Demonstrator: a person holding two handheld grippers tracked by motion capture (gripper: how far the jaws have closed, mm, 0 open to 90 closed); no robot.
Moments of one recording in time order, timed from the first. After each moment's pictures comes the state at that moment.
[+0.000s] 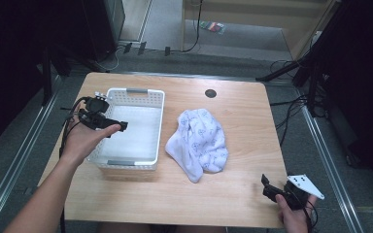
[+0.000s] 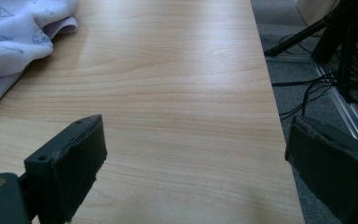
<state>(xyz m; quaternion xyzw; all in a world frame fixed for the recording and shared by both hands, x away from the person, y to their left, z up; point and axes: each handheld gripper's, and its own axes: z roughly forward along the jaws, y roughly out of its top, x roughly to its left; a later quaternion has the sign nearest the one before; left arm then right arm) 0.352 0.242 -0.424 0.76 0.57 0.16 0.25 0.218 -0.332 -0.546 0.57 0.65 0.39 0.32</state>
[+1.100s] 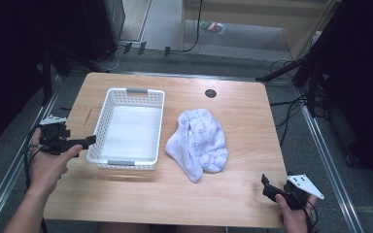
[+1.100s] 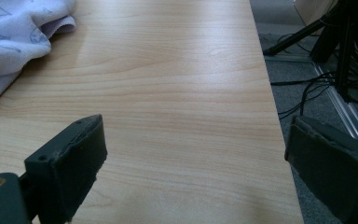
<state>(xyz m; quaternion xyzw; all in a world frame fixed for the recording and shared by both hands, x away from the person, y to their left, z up) 0.279 0.333 -0.461 0.68 0.61 0.18 0.37 0.218 -0.332 -0.546 0.57 0.65 0.39 0.32</state>
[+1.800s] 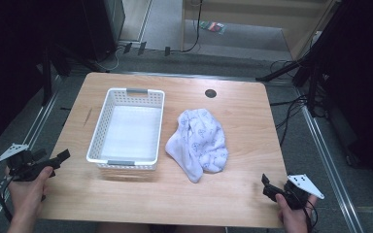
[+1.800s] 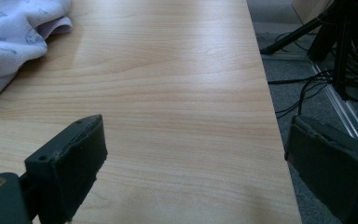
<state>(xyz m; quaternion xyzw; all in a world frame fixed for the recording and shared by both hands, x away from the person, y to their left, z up) 0.220 0.400 -0.525 0.58 0.64 0.21 0.46 0.219 -0.332 -0.546 0.58 0.65 0.39 0.32</state>
